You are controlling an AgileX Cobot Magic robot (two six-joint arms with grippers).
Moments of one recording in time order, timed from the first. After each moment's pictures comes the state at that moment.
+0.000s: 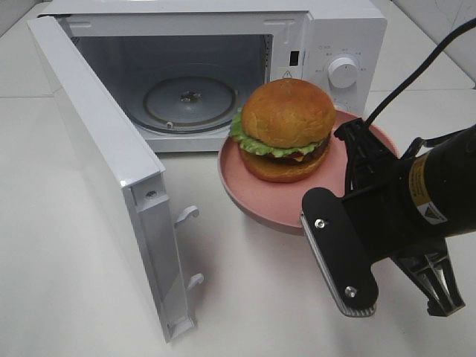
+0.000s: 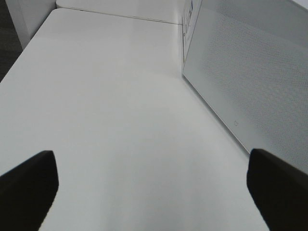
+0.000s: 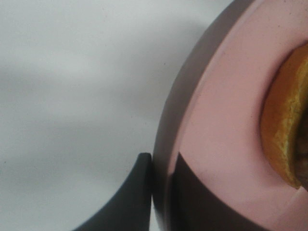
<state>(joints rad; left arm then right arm) 0.08 0.00 -0.52 -0.09 1.08 -0.02 0.85 1.31 -0.65 -0.56 0.53 -0.77</state>
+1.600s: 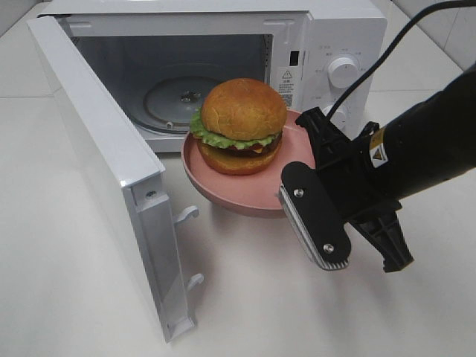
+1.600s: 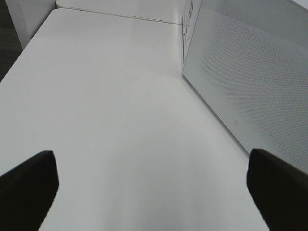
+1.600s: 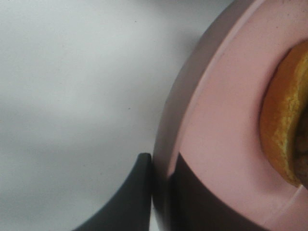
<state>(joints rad) 0.08 0.00 -0.52 -0.09 1.08 -0.02 0.66 1.48 -0.74 -0.13 0.31 -1.39</state>
